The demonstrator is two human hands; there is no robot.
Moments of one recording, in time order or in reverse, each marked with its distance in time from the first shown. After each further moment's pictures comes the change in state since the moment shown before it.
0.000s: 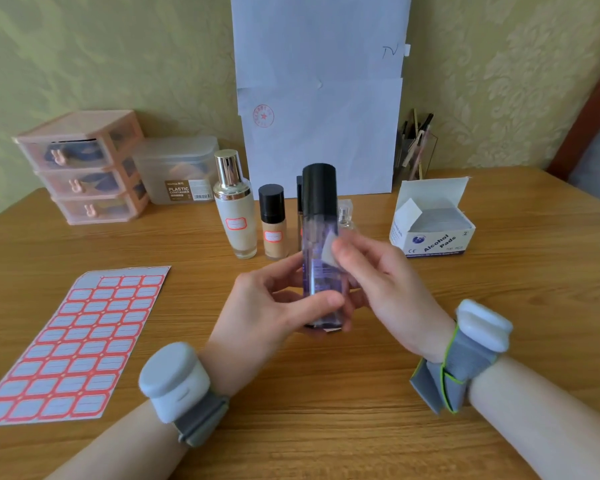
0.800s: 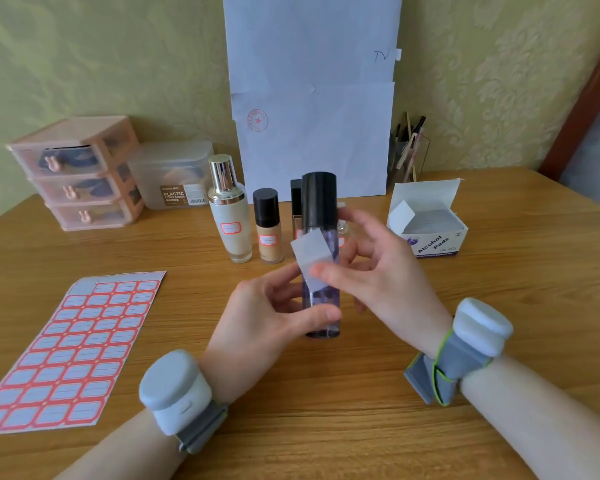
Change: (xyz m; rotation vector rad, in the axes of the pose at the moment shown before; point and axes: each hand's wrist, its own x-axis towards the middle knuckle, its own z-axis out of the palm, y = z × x) left_hand 0.002 -0.009 0.001 0.051 -0.021 -0.020; right_hand 0.003 -0.004 -0.008 -0.277 0.162 -0.089
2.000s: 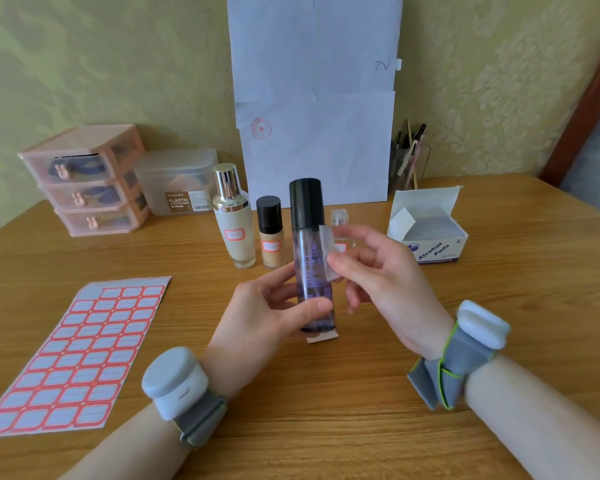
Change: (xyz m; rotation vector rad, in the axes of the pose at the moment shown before) left_hand 0.007 -0.005 -0.006 -0.040 0.022 -0.049; right_hand 0.003 0.005 -0.003 0.226 -0.040 0.069
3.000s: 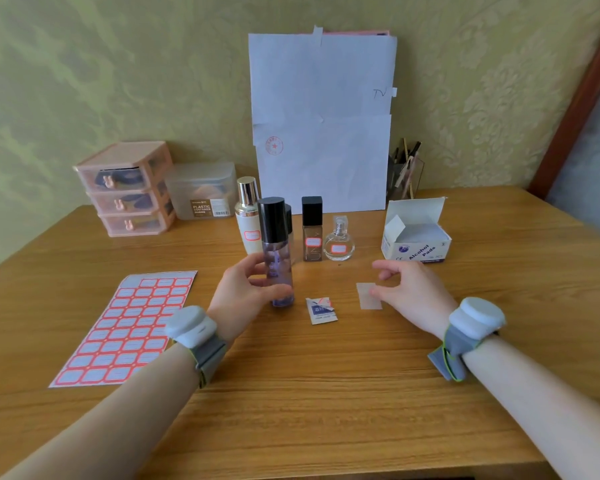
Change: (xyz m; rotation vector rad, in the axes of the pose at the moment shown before) left_hand 0.001 0.005 -0.038 0.282 0.218 -0.131; right_hand -0.018 0.011 -0.045 -0.871 0.126 0.251
